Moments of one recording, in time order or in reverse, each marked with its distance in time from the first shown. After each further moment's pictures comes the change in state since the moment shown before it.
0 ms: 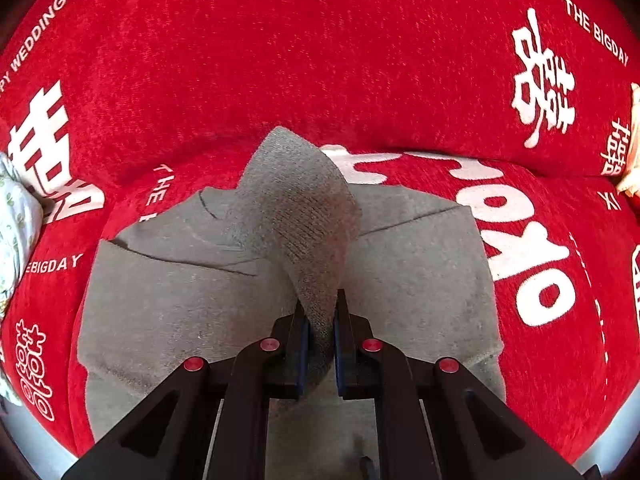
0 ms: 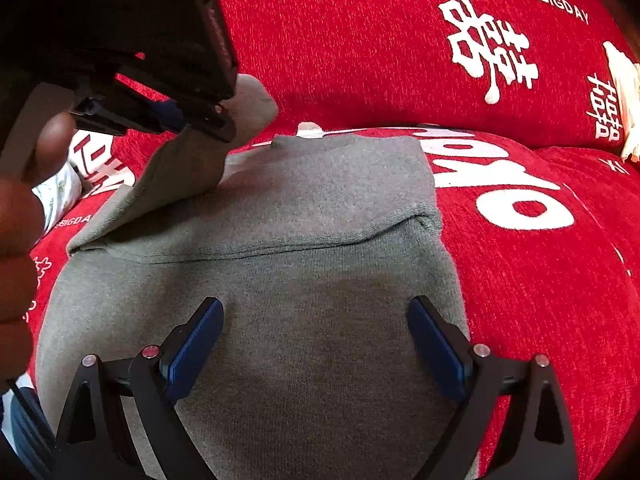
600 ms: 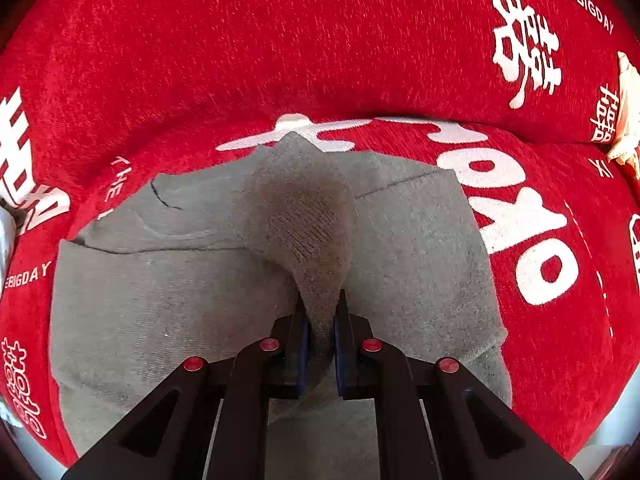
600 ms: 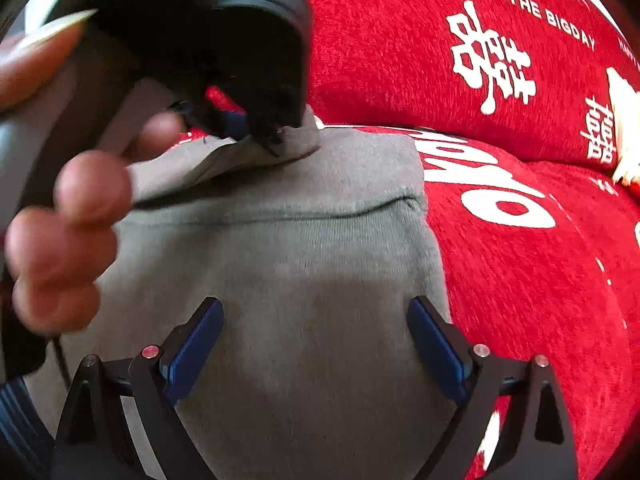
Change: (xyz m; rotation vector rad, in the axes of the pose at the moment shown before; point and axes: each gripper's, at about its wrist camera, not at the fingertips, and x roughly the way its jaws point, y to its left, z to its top) left arm 0.034 -0.021 -0.008 0.072 0.065 -0.058; right arm -0.017 0.006 -0.023 -0.103 0.004 -0.057
